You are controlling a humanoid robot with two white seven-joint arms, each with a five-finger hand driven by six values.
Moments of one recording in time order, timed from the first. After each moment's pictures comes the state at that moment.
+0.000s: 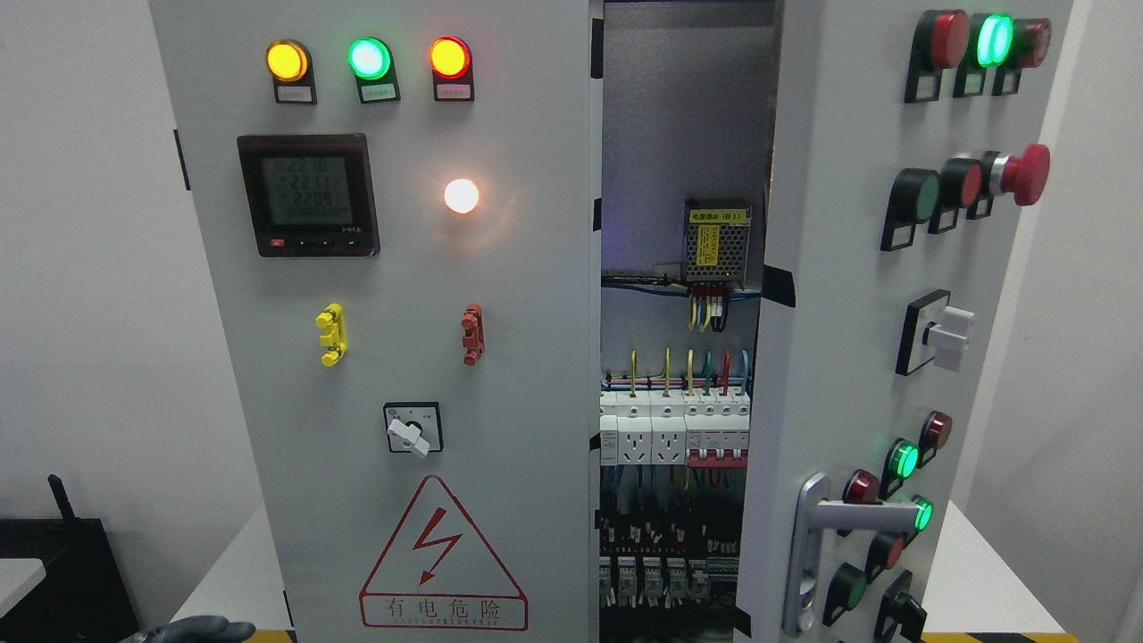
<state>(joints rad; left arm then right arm) 0.13 1.06 0.20 -1.84 1.22 0.01 -0.81 0.08 0.12 0.18 -0.05 -0.13 0.02 0.10</state>
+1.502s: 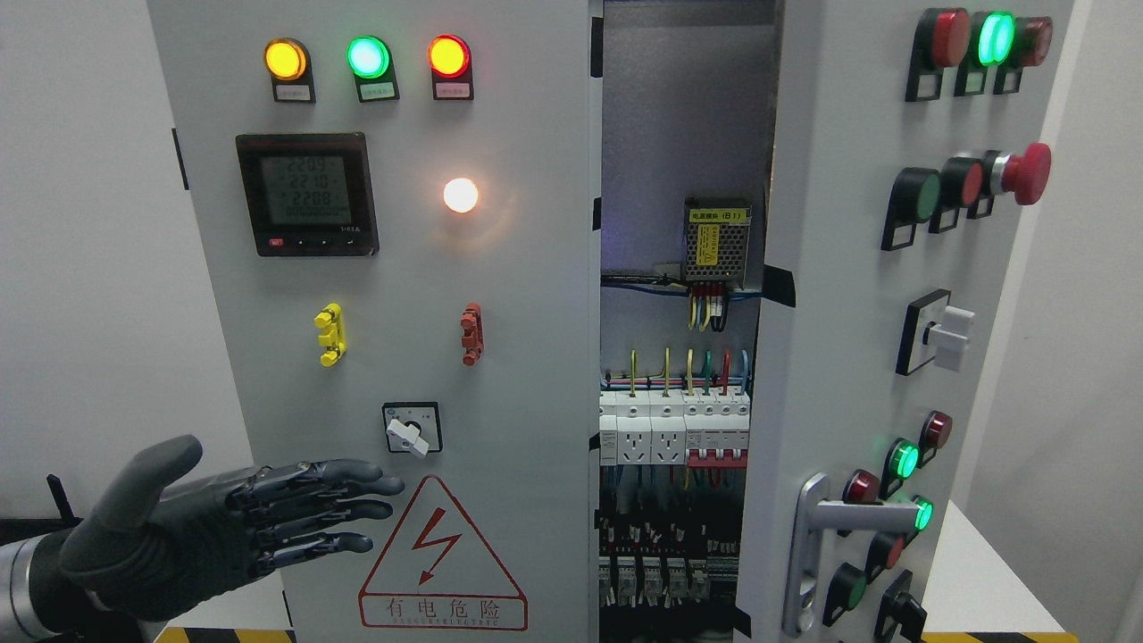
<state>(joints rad) -0.91 1.19 -0.80 -1.71 1.39 0.00 -0.80 0.08 0.12 0.18 -0.05 -0.13 0.02 0.10</state>
